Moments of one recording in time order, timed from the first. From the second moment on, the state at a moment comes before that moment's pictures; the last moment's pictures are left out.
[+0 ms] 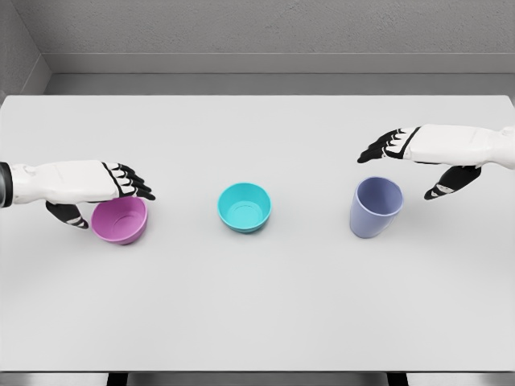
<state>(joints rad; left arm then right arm) -0.61 1.00 -0.69 -1.57 -0.33 -0.61 -0.61 -0.82 -1.06 0.85 -1.52 -0.02 -0.61 0.61</state>
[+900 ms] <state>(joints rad) -0.60 0.99 -0.70 -1.56 -0.33 -0.61 -0.61 -0.84 -1.07 0.88 -1.52 -0.01 -0.61 0.61</state>
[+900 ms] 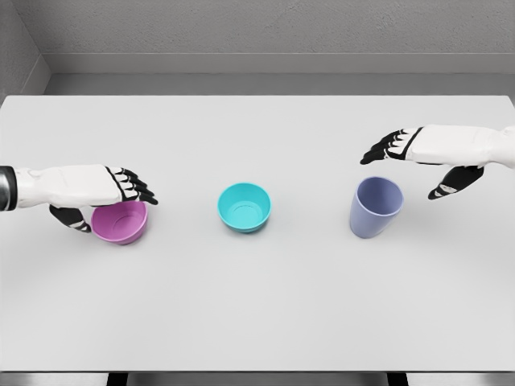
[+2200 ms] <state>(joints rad) -0.58 0.97 -0.70 -1.54 -0.33 -0.61 -0.61 -0.83 -0.98 0.96 -1.47 0.00 -0.61 0.61</state>
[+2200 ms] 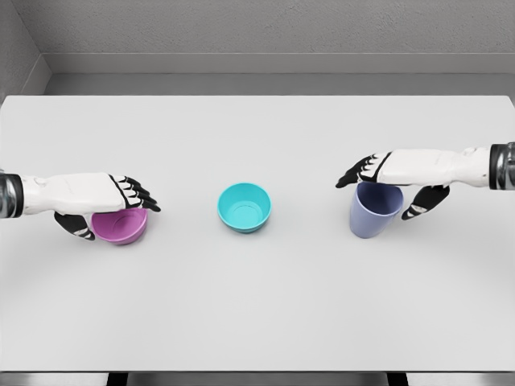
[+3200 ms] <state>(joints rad) -0.56 0.96 -0.70 -1.54 -0.35 -0.61 -0.61 -0.83 -0.98 0.96 -1.48 0.00 -0.61 0.61</state>
